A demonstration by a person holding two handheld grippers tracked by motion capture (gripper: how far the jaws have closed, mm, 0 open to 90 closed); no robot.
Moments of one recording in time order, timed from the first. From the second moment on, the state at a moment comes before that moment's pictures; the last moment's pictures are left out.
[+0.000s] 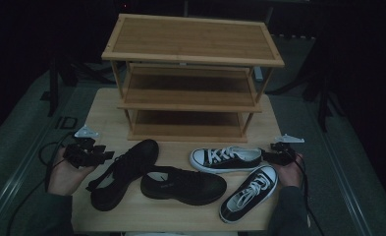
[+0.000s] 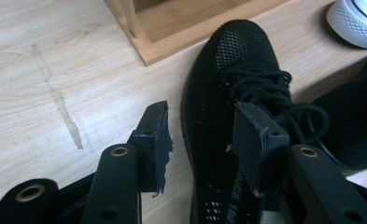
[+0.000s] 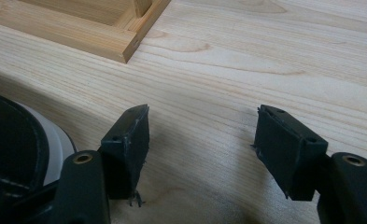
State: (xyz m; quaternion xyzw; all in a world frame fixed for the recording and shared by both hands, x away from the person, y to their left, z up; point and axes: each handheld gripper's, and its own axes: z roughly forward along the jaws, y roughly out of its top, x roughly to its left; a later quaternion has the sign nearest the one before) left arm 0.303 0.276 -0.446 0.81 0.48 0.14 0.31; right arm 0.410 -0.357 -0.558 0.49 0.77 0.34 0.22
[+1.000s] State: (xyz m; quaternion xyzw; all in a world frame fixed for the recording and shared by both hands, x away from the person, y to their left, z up) left arm 0.287 0.259 -0.463 0.85 0.46 0.11 0.25; right arm 0.410 -0.357 -0.558 0.49 0.77 0.34 0.22
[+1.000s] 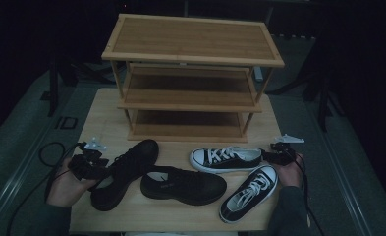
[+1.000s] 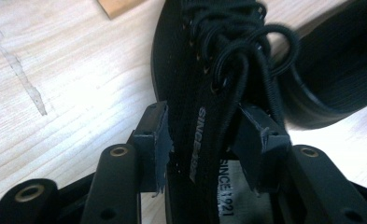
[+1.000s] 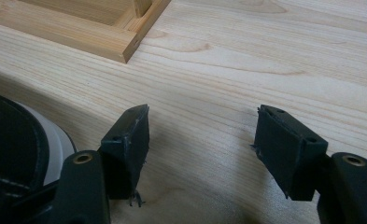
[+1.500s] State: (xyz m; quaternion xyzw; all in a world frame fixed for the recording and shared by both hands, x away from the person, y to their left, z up) left arm 0.306 0.248 -0.481 0.86 0.46 0.11 0.20; right arm 0.410 -0.357 -0.558 0.49 0.77 0.34 0.22
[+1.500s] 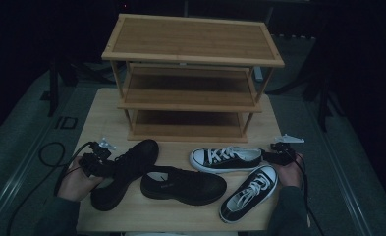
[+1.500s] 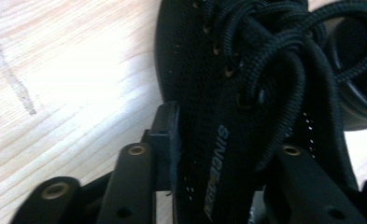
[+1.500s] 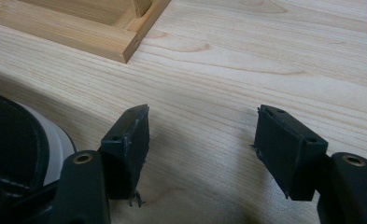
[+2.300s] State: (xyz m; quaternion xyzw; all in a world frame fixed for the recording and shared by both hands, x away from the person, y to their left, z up) left arm 0.306 0.253 -0.477 0.83 0.50 0.11 0.23; right arm 0.410 -0.357 -0.558 0.49 0.77 0.34 0.22
